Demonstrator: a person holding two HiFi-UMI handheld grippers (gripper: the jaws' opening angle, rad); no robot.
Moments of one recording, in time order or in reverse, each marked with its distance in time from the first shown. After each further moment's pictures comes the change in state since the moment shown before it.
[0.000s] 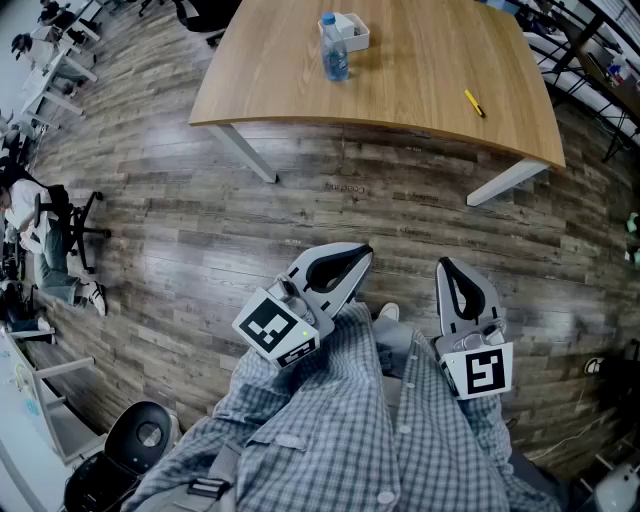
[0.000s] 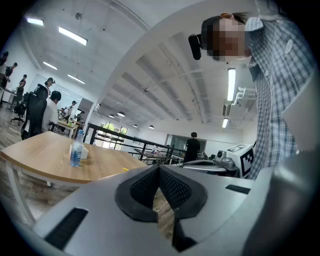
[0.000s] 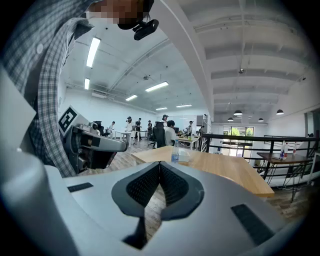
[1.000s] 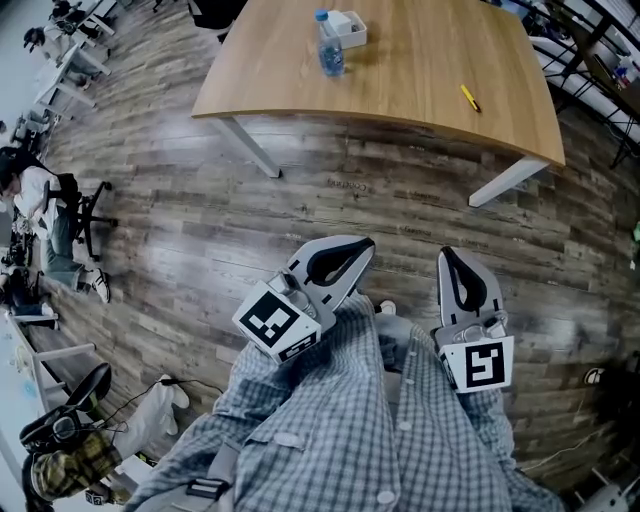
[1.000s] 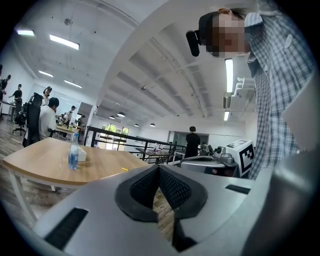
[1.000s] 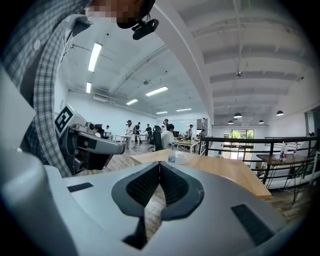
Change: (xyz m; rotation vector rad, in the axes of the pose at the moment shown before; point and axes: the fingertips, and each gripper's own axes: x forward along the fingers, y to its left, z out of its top) left arm 0.024 -0.038 -0.008 0.059 0.026 0.038; right arm -0.028 -0.030 -0.002 0.000 -0.044 0.007
